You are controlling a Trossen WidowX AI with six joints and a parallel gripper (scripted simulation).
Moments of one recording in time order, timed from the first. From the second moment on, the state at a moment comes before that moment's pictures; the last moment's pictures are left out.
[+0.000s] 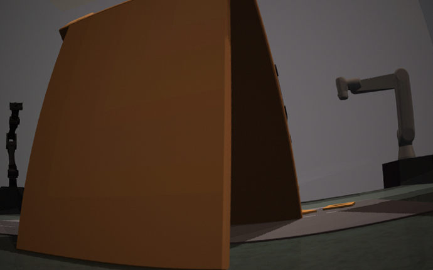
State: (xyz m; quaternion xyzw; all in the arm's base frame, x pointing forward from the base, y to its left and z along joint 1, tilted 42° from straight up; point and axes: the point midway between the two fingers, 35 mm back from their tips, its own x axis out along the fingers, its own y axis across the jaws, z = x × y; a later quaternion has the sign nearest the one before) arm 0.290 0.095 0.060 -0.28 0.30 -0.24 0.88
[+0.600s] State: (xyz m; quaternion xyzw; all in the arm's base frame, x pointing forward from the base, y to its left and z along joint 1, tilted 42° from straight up) arm 0.285 0.099 0.063 -0.28 0.30 -0.24 0.88
